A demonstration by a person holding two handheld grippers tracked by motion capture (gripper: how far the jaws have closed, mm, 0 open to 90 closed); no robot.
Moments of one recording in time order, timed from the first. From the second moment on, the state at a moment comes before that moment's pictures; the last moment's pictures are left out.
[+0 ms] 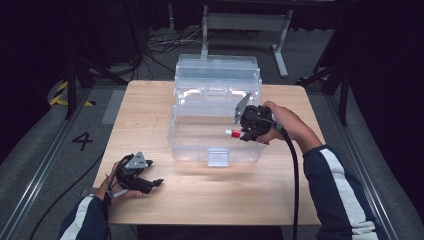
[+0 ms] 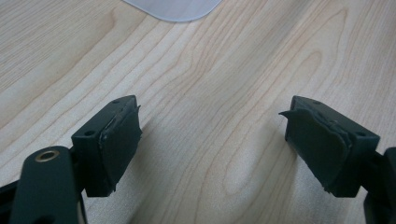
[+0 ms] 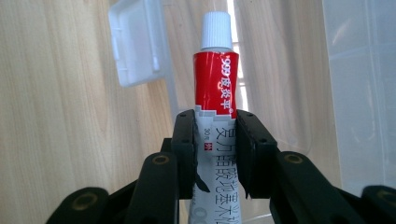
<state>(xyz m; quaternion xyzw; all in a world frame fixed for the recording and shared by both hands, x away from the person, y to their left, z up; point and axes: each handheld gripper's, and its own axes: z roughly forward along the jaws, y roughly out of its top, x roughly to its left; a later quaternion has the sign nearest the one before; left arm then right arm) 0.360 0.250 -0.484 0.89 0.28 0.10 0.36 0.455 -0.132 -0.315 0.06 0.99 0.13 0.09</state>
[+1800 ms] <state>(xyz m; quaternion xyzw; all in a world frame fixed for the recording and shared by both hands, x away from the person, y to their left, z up) 0.360 0.250 -0.484 0.89 0.28 0.10 0.36 0.506 -0.115 -0.395 0.08 0.99 0.06 0.02</state>
